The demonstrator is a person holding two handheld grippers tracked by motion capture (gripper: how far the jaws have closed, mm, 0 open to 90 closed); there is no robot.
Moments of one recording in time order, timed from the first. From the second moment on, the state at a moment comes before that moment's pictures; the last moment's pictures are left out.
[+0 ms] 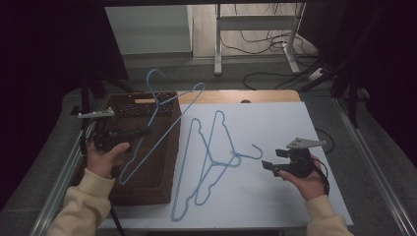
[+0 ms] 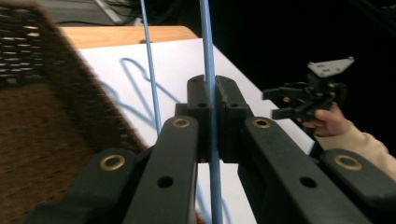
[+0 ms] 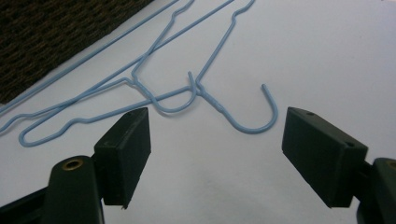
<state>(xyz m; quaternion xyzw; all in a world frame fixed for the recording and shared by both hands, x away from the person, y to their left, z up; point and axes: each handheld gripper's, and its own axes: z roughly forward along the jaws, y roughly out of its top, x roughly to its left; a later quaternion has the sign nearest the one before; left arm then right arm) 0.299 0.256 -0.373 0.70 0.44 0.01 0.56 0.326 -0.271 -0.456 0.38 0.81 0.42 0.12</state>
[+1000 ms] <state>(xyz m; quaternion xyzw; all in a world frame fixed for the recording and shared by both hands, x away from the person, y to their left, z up) 0.303 0.344 -0.401 0.71 0.46 0.03 0.53 0.327 -0.269 -0.460 0.39 0.82 0.40 0.11</state>
